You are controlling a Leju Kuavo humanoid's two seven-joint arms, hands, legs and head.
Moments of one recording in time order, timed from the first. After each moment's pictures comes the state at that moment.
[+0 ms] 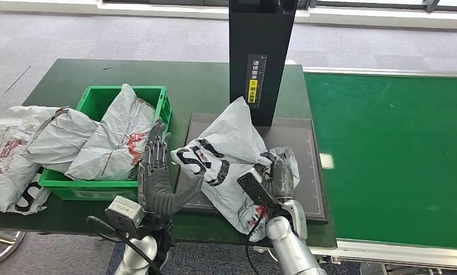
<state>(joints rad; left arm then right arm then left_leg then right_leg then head) -0.07 -0.27 -0.37 -1.49 -0.17 0.29 -0.70 -0.33 0.34 0.09 -0.67 0.98 -0.47 -0.63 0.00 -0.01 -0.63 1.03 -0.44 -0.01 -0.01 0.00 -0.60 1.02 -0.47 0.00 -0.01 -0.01</state>
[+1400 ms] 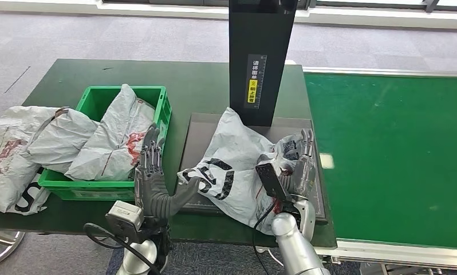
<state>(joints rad) -0.04 -0.26 -0.37 -1.50 -0.18 0.38 -0.70 -0.32 0.34 0.06 -0.75 0.89 -0.70 -0.61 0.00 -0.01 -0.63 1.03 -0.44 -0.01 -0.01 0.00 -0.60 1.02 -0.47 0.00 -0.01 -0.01</state>
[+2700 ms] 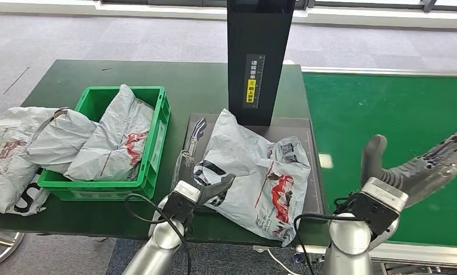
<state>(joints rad) -0.25 -0.33 -0.38 -1.16 -0.40 0.35 -0.70 -0.13 0.31 0.08 -1.69 0.73 -0.70 -0.70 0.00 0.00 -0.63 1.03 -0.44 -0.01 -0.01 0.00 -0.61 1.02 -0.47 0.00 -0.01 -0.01</state>
